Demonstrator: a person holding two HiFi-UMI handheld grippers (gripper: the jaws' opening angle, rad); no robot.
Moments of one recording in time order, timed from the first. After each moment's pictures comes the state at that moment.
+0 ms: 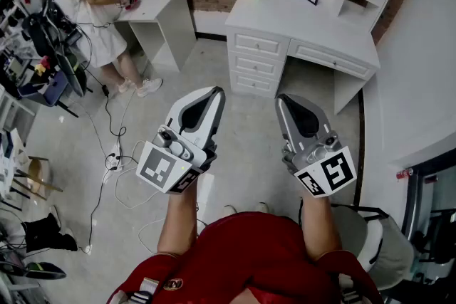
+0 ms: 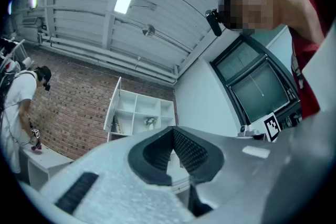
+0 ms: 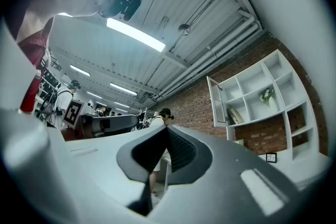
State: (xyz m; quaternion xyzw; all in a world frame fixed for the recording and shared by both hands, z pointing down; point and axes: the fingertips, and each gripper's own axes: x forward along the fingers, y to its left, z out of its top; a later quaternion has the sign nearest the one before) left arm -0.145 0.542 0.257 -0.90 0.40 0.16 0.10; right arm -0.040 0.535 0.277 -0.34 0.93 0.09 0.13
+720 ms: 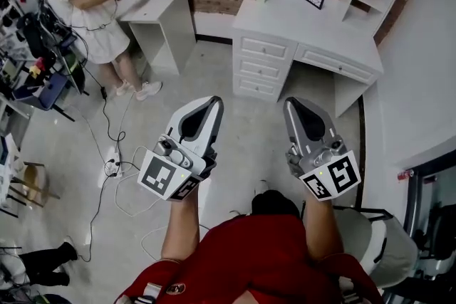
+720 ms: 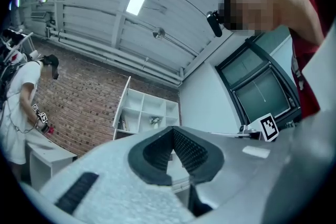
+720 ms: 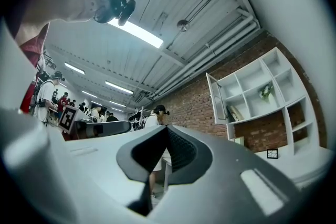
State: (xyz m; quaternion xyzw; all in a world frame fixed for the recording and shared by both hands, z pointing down) left arm -0.229 0.526 0.279 -0.90 0.40 0.18 0.08; right arm -0.104 0.514 0.285 -0.36 0.92 0.08 0.13
